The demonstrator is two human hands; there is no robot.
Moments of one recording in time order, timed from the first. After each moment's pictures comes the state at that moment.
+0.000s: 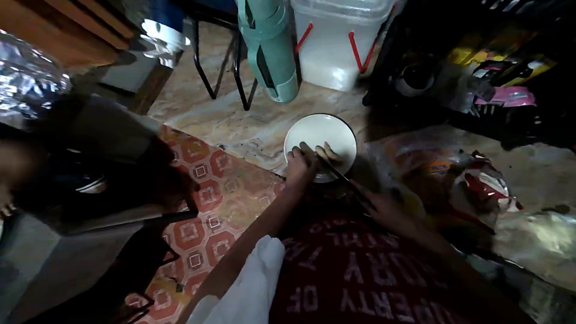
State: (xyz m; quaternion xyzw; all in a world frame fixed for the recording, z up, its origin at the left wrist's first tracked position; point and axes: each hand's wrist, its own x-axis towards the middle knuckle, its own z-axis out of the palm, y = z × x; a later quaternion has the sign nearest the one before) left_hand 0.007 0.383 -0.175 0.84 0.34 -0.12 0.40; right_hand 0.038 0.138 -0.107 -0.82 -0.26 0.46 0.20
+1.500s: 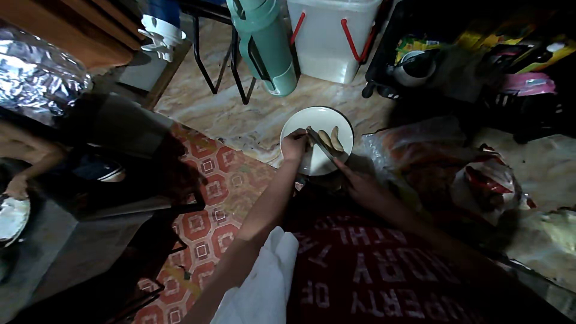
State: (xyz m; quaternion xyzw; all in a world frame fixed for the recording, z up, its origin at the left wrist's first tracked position) left_hand 0.049 0.390 -0.194 0.74 0.41 0.00 0.54; right_hand 0.056 0.161 -0.133 -0.84 -0.32 0.40 0.17
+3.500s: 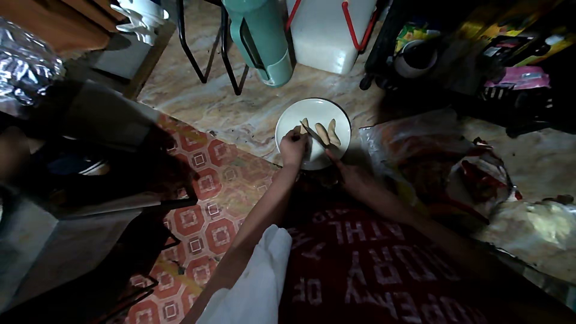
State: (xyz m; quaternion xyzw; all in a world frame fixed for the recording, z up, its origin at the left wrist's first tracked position) left_hand 0.033 0.375 -0.197 0.73 0.41 0.02 0.55; right_hand 0.059 0.183 -0.137 -0.85 -0.29 0.43 0.10
